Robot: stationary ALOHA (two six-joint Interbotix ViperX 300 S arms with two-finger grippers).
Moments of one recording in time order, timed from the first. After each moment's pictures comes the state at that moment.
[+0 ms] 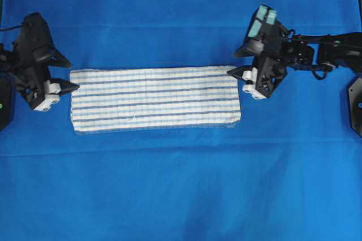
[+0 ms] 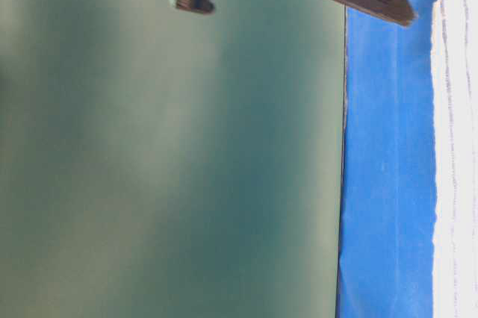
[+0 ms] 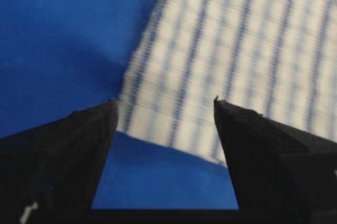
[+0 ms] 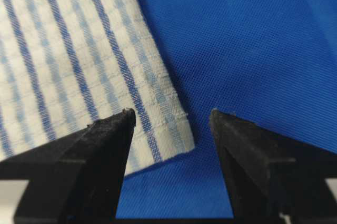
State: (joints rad) left arm 0.27 -0.49 1.28 -0.03 0.00 -0.15; right arm -0.26 -0.04 0.93 -0.04 -0.10 0.16
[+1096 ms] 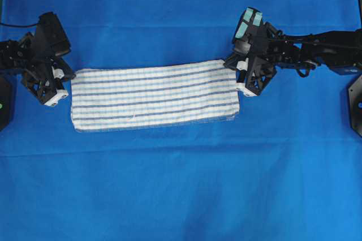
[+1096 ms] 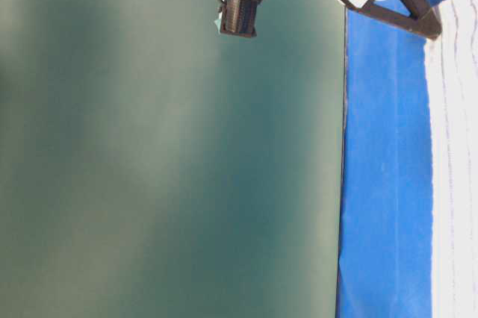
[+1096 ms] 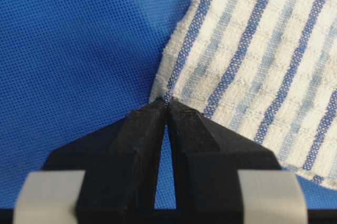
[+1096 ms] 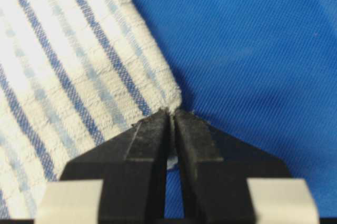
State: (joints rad) left arm 0.33 -0.33 1.26 -0.03 0.02 -0.15; right arm -0.29 0.06 0.90 -0.05 -0.09 0.14
